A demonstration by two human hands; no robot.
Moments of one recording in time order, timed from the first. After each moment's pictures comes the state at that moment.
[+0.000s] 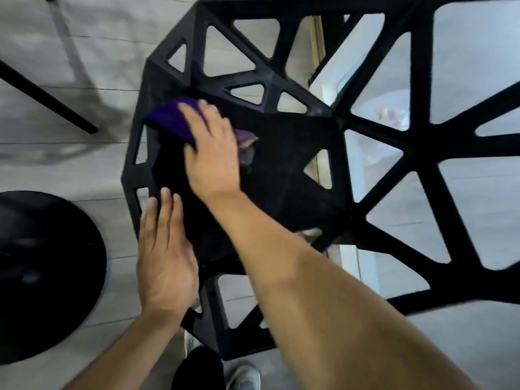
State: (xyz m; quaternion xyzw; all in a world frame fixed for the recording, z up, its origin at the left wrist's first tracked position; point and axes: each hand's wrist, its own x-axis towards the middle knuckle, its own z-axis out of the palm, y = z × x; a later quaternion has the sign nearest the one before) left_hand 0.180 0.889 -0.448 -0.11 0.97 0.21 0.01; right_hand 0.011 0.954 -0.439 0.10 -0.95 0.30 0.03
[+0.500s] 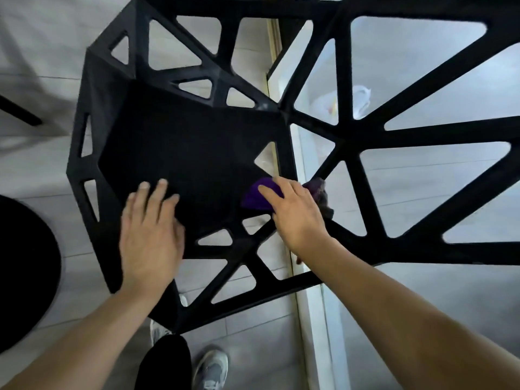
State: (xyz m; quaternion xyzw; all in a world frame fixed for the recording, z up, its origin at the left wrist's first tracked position) left_hand 0.163 0.931 -0.430 -0.02 0.98 0.17 0.03; right_hand 0.093 1.189 -0.386 0.16 -0.97 -0.05 -0.18
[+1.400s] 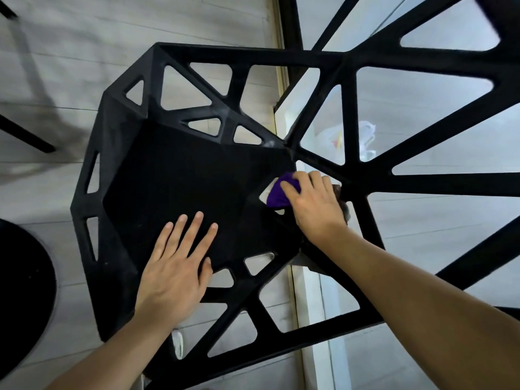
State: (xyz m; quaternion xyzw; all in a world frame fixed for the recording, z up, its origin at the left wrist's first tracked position) left_hand 0.150 0.948 -0.451 0.10 0.98 0.12 0.09; right_hand 0.004 1.210 -0.381 0.21 -0.95 -0.21 -0.07
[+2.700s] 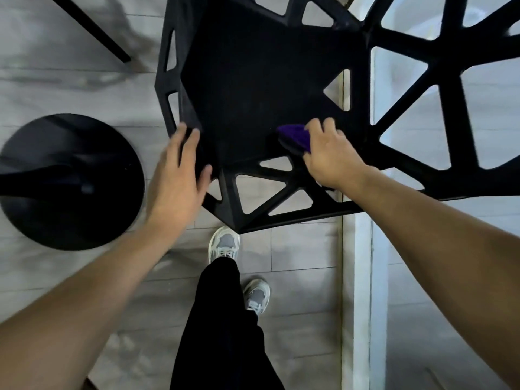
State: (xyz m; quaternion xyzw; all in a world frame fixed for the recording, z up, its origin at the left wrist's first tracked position) left_hand 0.231 0.879 -0.389 -0.10 0.96 0.22 0.15; right_hand 0.114 1.143 -0.394 0.12 -0.96 0.05 -0.25
